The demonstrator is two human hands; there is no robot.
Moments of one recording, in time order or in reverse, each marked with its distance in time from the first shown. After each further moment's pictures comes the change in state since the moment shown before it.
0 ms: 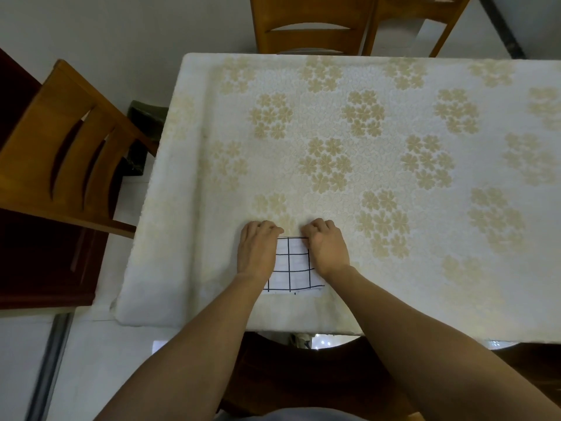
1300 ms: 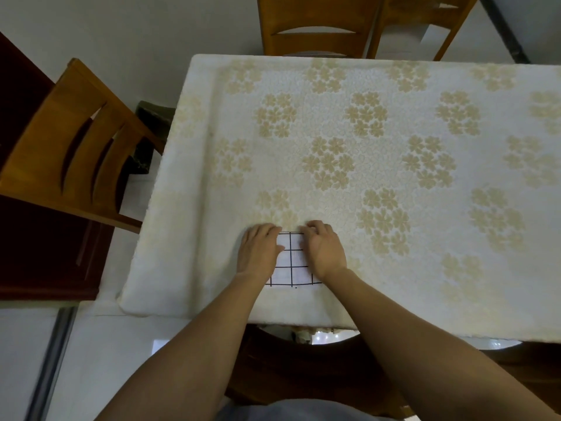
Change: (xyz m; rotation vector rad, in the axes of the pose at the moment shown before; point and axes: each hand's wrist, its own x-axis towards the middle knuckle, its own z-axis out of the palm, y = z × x) left_hand -0.017 0.003 -0.010 -0.001 -0.129 -0.046; right_hand -0.017 -0.013 -0.003 0.047 -0.107 0.005
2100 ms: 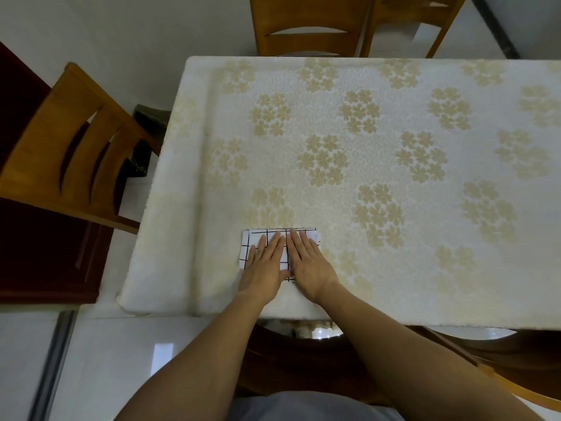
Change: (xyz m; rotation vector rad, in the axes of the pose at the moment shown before) left_hand -0.044 0.009 0.022 -0.052 -0.296 0.019; right_hand -0.044 -0.008 0.027 -0.202 -0.210 -0.200
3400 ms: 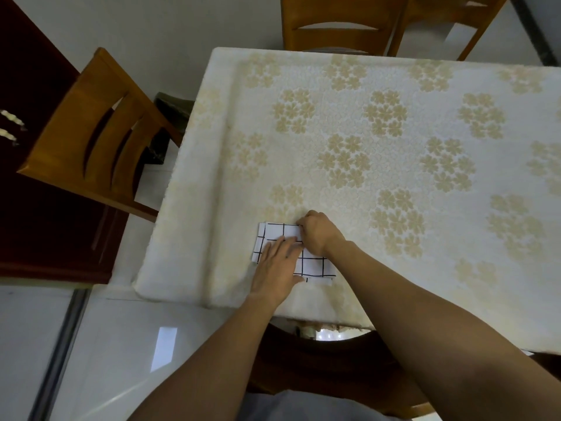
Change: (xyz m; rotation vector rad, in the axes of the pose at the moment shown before) left_hand -0.005 -0.001 -0.002 0.047 0.194 0.107; right_hand 0.082 0.011 -0.064 0.192 -0.158 0.097
